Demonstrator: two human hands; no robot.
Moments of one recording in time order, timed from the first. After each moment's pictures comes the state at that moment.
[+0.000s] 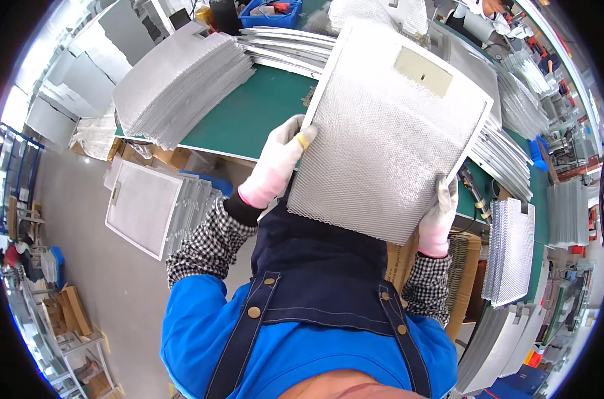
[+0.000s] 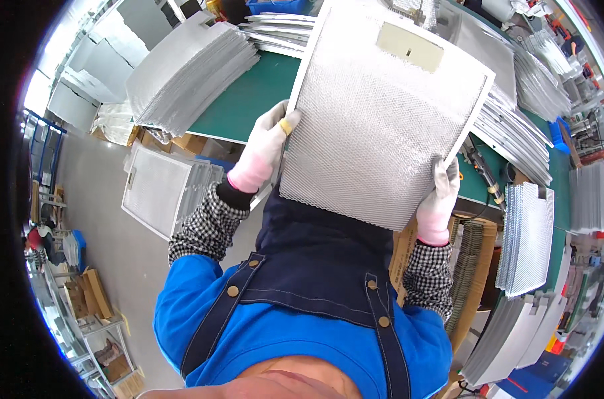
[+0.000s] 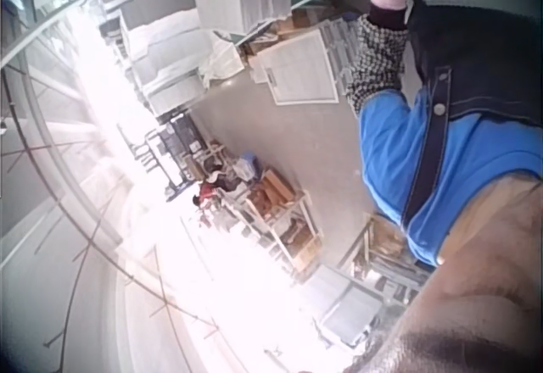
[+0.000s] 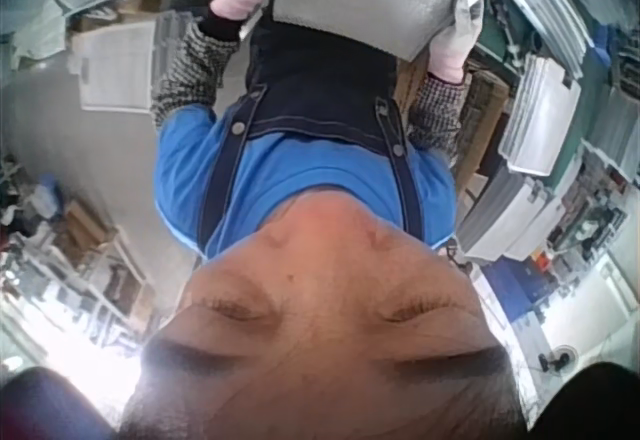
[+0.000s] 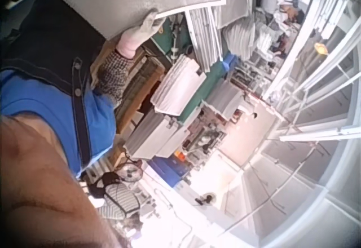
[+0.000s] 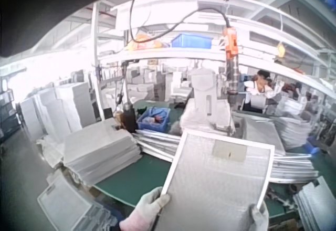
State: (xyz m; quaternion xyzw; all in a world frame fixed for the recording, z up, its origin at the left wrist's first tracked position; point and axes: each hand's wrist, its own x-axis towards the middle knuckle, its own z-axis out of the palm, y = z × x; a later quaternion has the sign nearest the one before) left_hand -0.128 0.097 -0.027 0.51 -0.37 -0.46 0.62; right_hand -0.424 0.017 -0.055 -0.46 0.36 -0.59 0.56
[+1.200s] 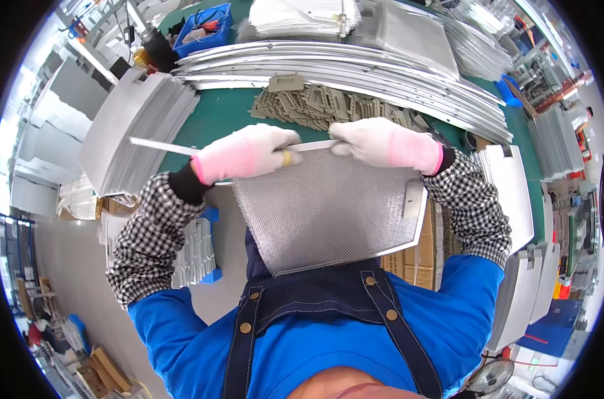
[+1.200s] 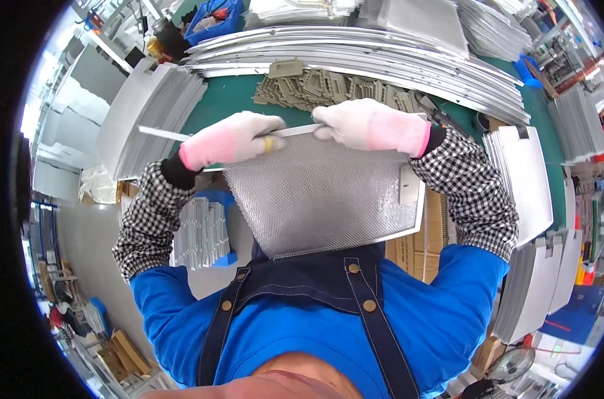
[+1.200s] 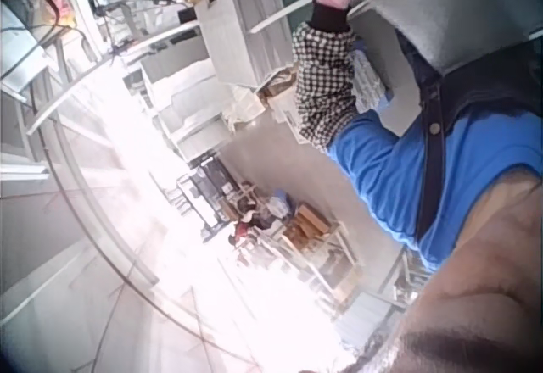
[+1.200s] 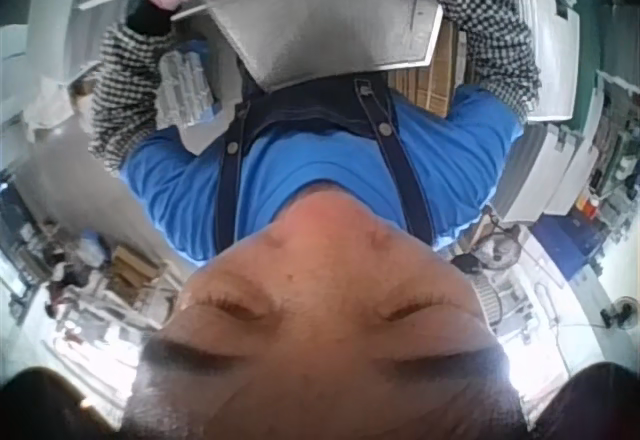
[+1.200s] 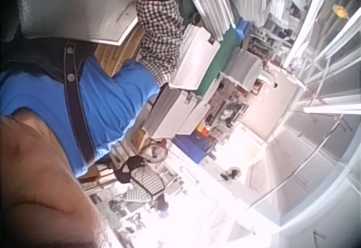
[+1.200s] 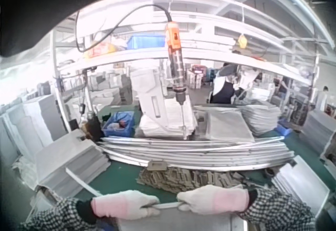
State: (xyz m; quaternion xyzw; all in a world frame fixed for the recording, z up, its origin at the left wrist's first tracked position) left_hand -0.126 0.042 0.053 0.52 -0.80 -0.30 0.05; right_hand -0.371 -0.046 0.044 -0.94 0.23 0.04 0.24
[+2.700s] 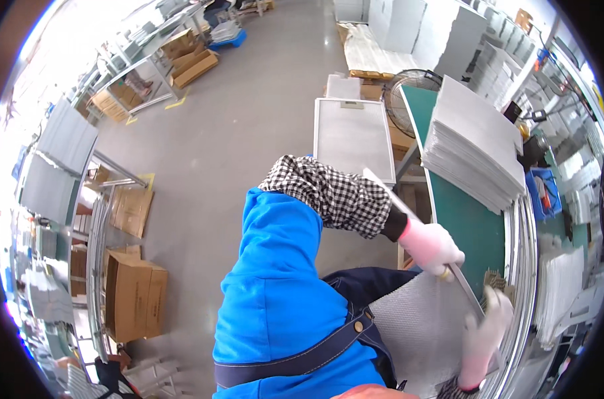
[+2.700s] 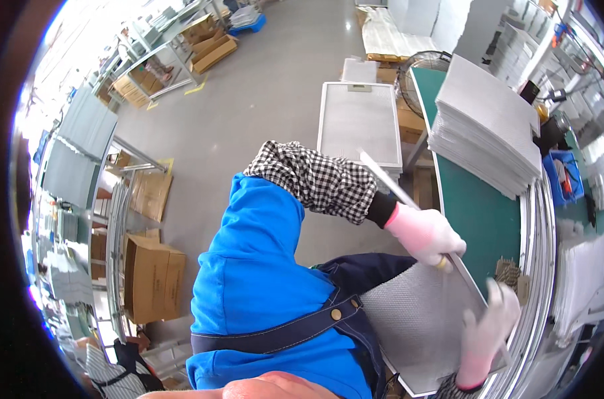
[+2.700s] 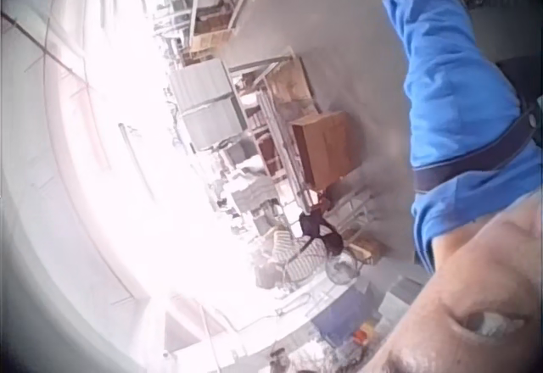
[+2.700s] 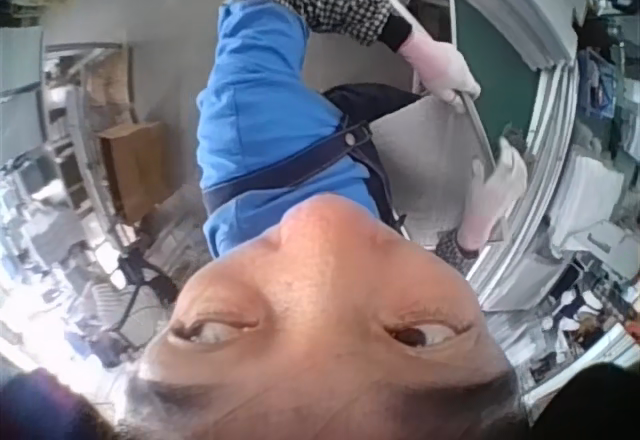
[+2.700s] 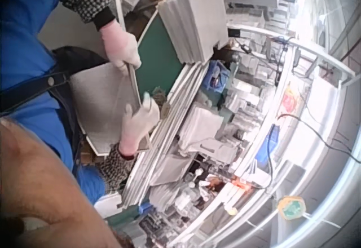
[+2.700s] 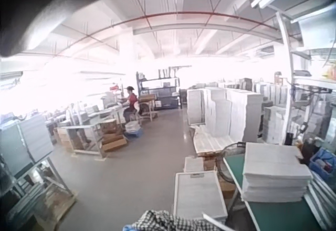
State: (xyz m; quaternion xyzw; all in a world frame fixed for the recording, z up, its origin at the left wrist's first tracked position) left_hand -0.050 0.151 -0.040 0.74 -0.59 -0.19 0.24; right_hand -0.248 -0.050 0.009 -0.99 -0.05 -0.14 0.06
